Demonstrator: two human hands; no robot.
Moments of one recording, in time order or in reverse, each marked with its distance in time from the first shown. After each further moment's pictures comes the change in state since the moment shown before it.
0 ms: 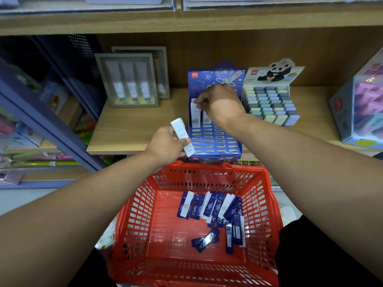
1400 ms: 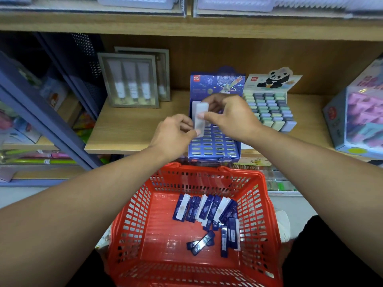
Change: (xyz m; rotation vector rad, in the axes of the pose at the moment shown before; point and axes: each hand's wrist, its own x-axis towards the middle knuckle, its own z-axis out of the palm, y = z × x) left_hand -0.006 0.024 0.001 0.279 0.127 0.301; right_hand -0.041 0.016 -0.008 0.436 0.032 -0.205
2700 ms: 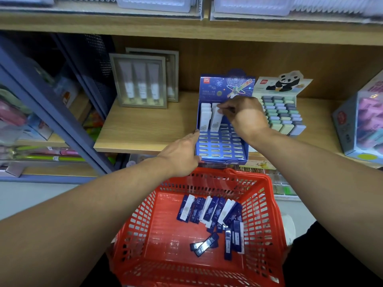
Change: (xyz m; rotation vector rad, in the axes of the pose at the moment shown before) left_hand -0.014 -0.022 0.003 0.515 -0.361 0.111; right_hand 0.016 0.031 0.001 -0.417 0.170 0.024
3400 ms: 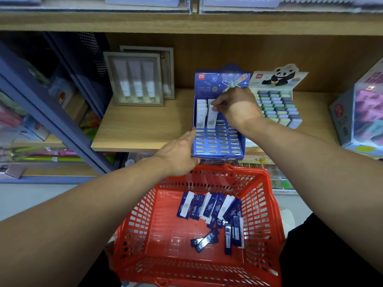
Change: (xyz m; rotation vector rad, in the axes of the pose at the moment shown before) left_hand -0.002 0.002 0.002 0.027 -0.026 0.022; right_hand 0.016 -0.004 0.001 0.034 -0.088 0.177
